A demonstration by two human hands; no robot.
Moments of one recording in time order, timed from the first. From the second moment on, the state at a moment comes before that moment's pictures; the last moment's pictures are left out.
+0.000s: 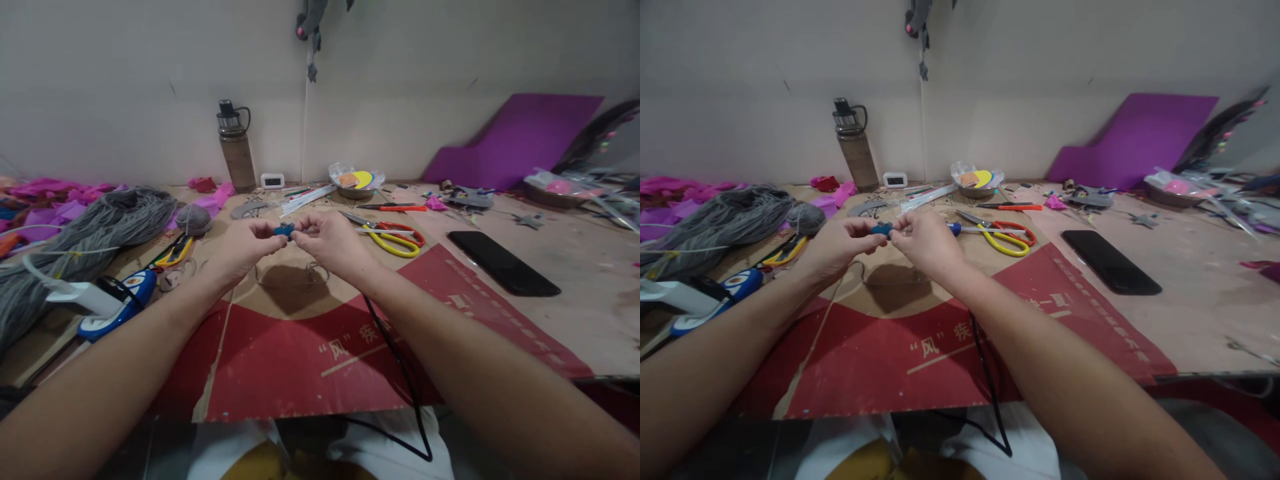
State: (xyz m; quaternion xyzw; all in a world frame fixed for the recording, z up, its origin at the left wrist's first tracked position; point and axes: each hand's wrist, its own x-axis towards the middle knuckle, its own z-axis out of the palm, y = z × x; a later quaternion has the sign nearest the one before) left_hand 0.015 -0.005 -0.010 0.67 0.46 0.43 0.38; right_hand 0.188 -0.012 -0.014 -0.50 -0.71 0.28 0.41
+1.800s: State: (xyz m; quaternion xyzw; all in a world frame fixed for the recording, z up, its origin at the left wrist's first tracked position) left_hand 0.023 -0.005 -0.015 0.42 0.37 0.59 0.58; right_hand 0.178 -0.020 -0.029 -0.47 -0.79 0.23 0.32
